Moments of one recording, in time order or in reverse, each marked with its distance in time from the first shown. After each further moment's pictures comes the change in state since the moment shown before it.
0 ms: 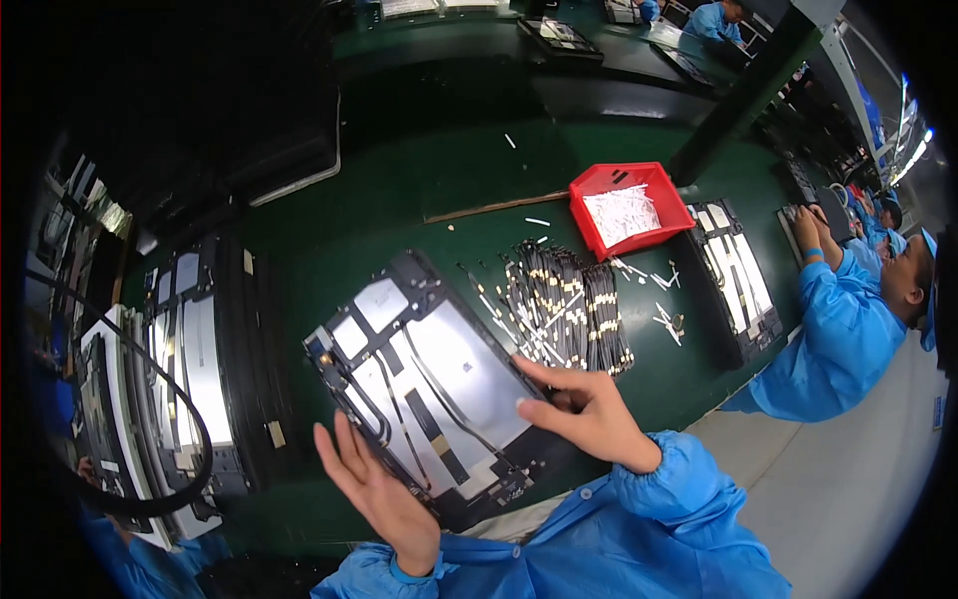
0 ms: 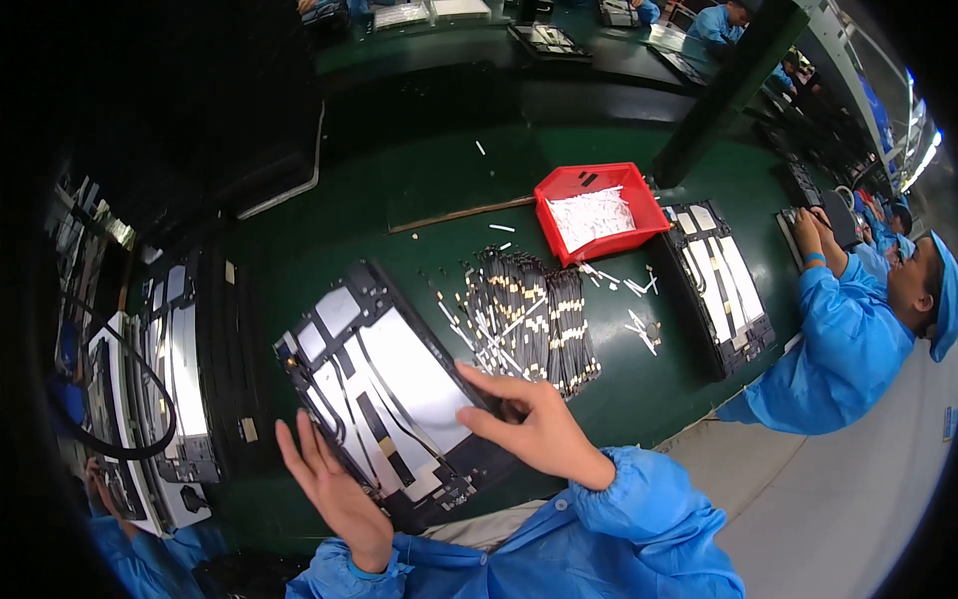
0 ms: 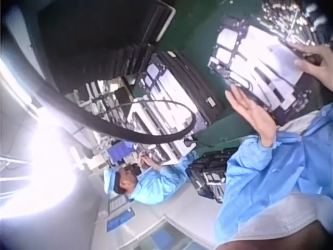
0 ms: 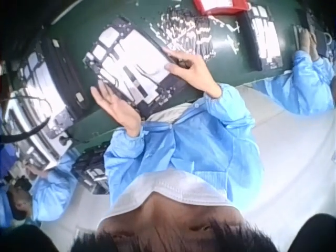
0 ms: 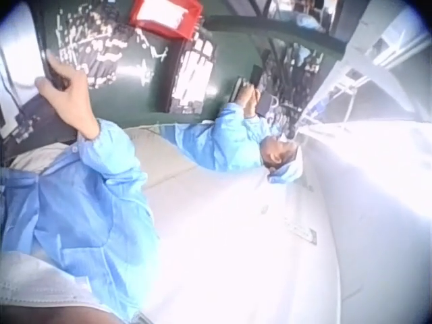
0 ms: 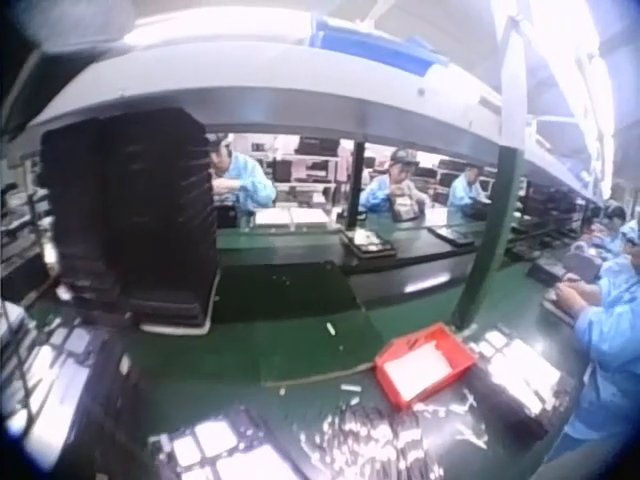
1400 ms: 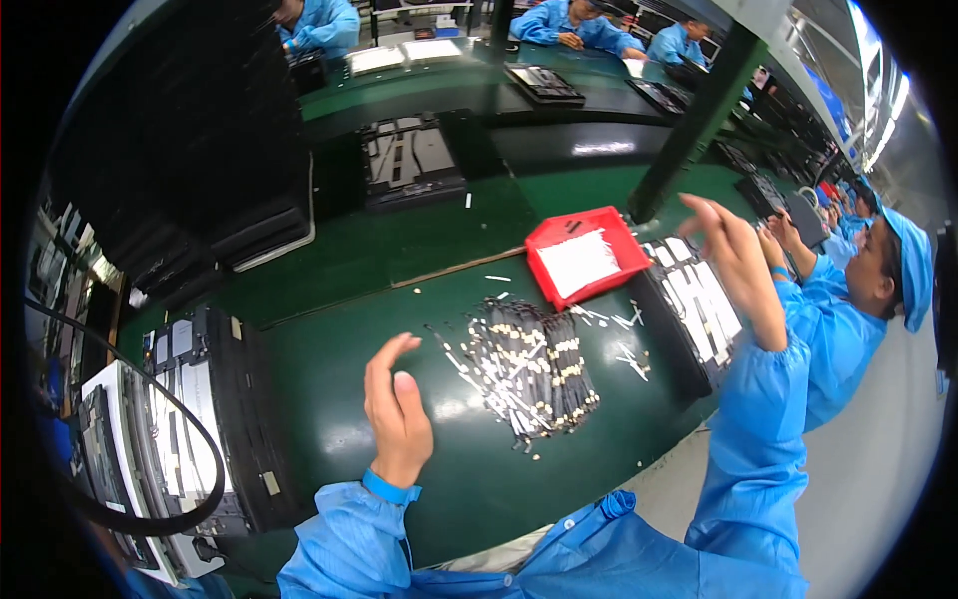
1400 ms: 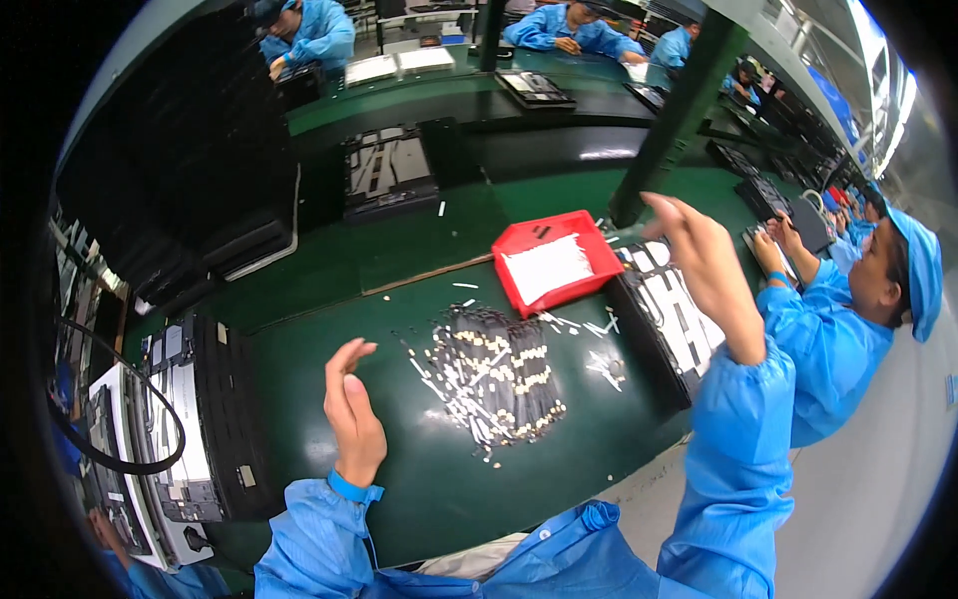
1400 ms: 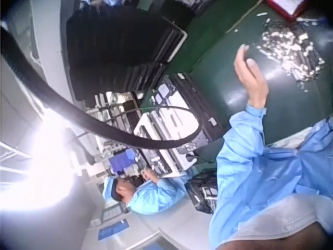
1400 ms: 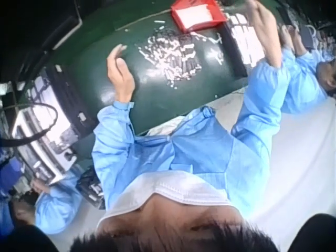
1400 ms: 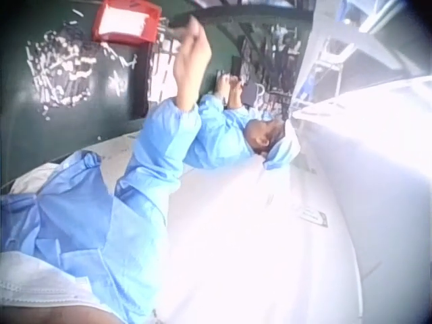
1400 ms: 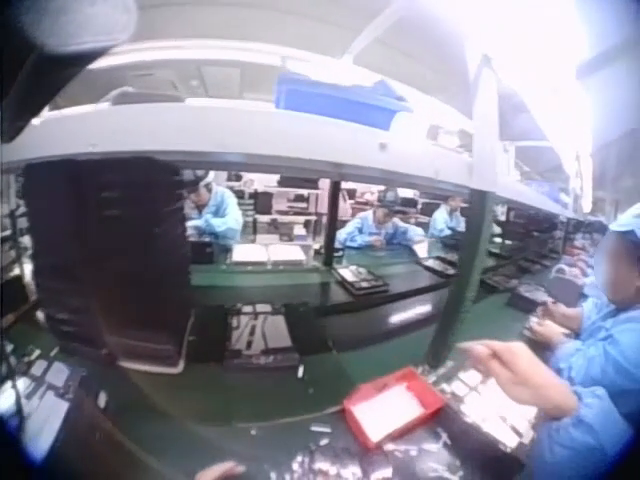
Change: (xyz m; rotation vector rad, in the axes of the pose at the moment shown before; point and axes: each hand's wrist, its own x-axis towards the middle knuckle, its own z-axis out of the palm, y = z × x) left_hand 0.093 -0.053 0.063 0.604 -0.468 0.311; right_hand 0.036 -0.057 -0.219 -0.674 0.522 -0.209
